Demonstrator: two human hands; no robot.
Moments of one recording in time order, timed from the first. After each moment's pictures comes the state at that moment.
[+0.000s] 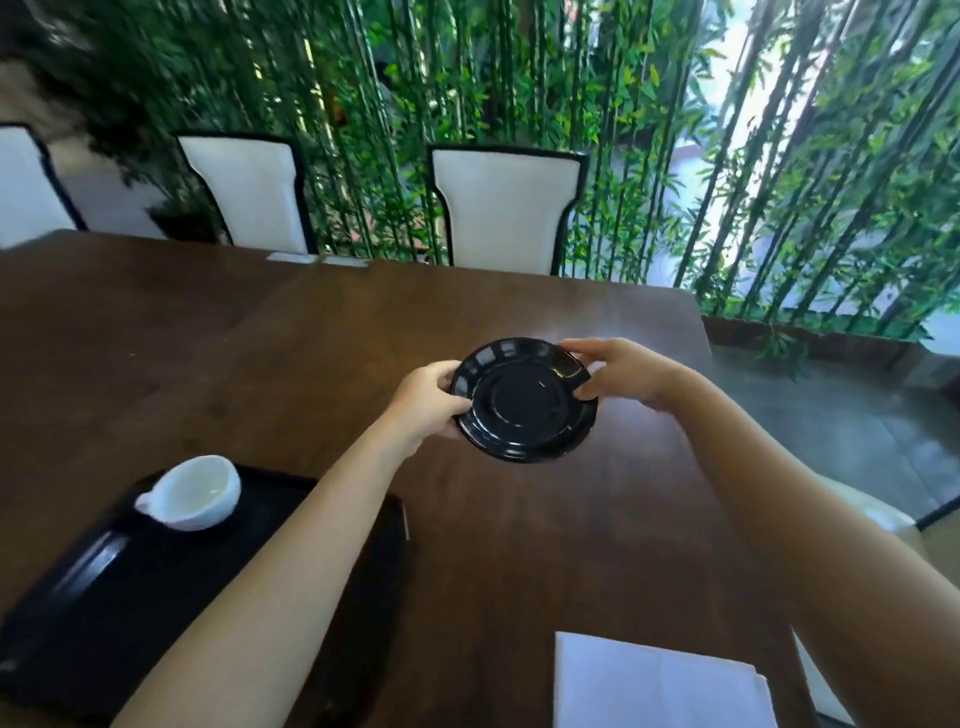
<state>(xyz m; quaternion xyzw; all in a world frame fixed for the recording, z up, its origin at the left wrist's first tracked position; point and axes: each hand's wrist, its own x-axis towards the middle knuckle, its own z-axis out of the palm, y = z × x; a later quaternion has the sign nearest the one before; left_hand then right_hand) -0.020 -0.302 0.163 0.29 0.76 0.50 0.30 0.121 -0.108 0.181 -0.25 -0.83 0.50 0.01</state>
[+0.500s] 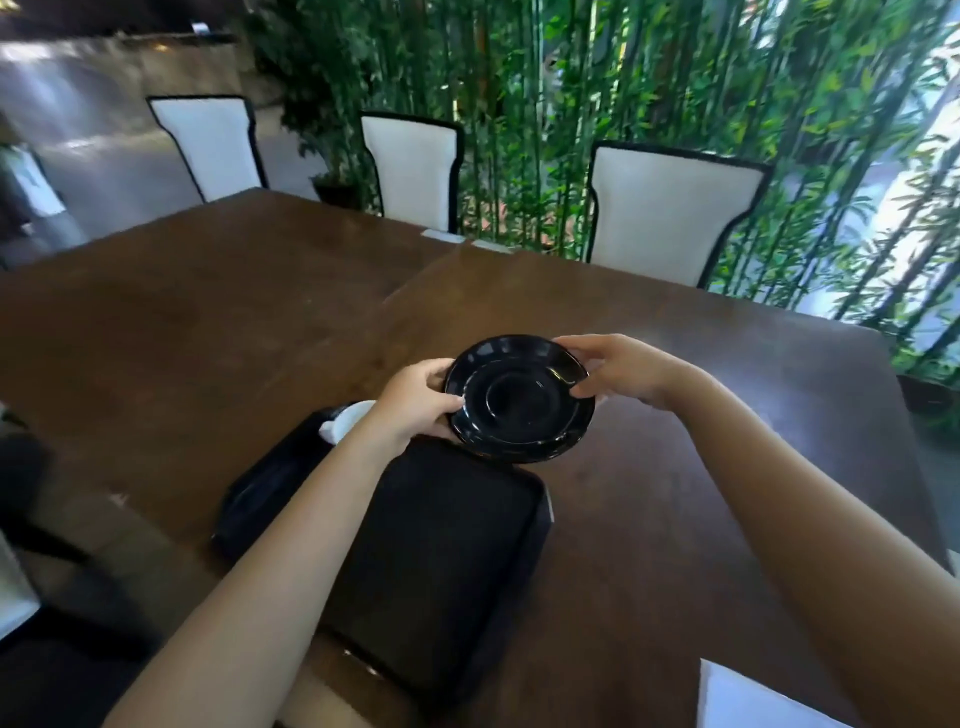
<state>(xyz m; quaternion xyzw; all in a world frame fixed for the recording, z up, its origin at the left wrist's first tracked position) -0.100 -0.481 0.162 0.17 0.75 0.58 0.26 -0.013 -0.246 0.183 -0.09 -0.85 0.52 -0.06</state>
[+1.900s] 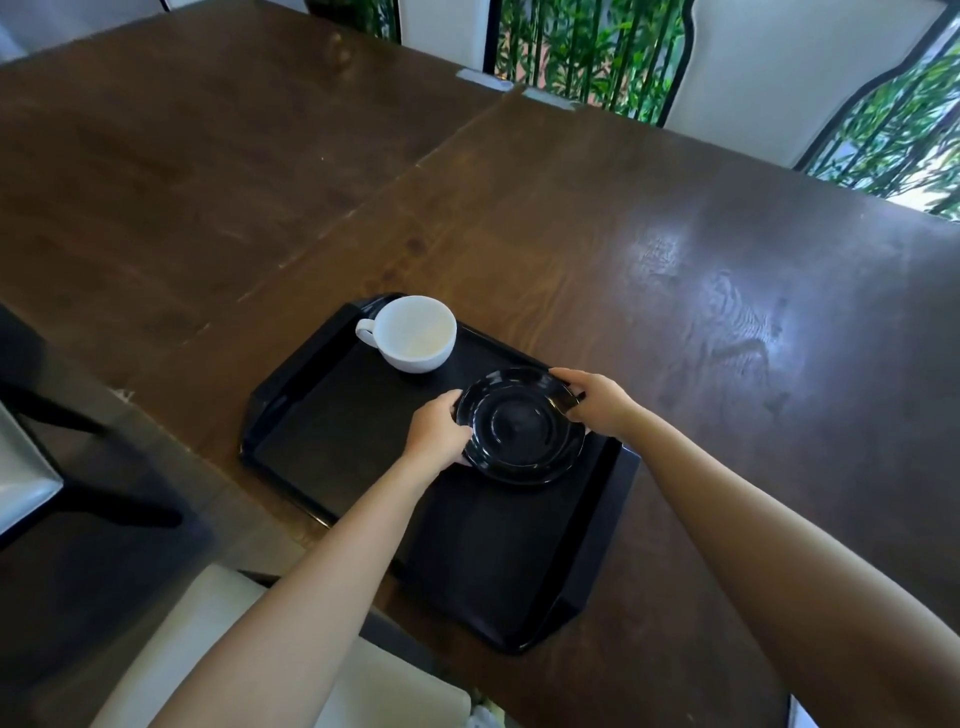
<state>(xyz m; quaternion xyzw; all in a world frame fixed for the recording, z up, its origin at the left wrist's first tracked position) -0.137 -0.535 -0.027 0.04 0.81 0.50 0.30 -0.083 -0.326 -0.019 -0.23 -0.88 0.38 -0.16</state>
